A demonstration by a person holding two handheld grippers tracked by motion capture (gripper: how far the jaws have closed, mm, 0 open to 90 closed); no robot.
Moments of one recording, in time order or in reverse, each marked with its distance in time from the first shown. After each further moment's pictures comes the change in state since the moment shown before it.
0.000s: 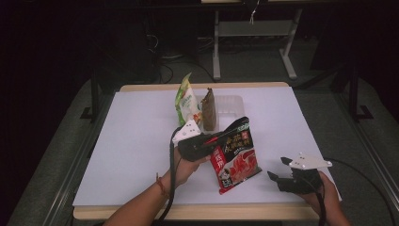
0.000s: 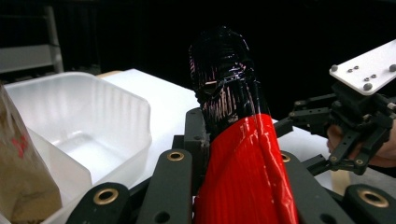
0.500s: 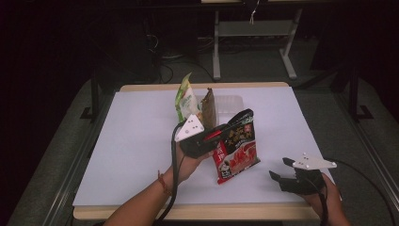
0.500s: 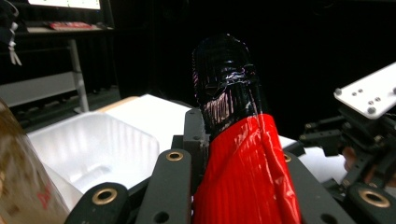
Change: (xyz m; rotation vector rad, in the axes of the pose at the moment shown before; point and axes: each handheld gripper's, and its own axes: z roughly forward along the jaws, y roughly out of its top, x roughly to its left) left arm -0.014 0.029 0.000 -0.046 0.068 0.087; right arm -0.002 -0.003 -0.004 -0.022 0.006 0.041
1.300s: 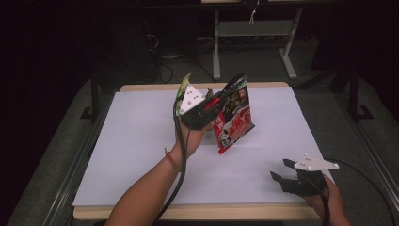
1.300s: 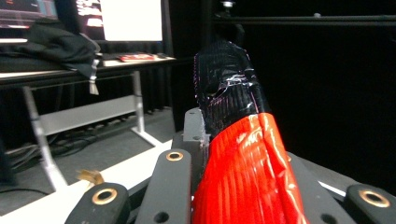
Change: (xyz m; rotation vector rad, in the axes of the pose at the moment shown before) left arm 0.032 0.052 0.022 -0.090 0.235 0.004; right arm 0.000 -0.002 -0.004 -0.003 0.005 0.004
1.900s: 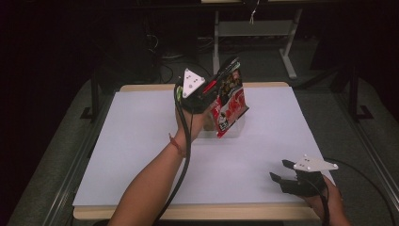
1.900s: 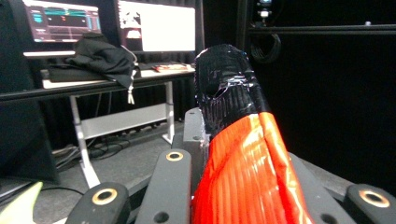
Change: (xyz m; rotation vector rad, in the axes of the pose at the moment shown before) left arm 0.018 0.019 0.020 -0.029 0.139 0.016; right arm 0.002 -0.001 0.001 0.004 0.009 -0.005
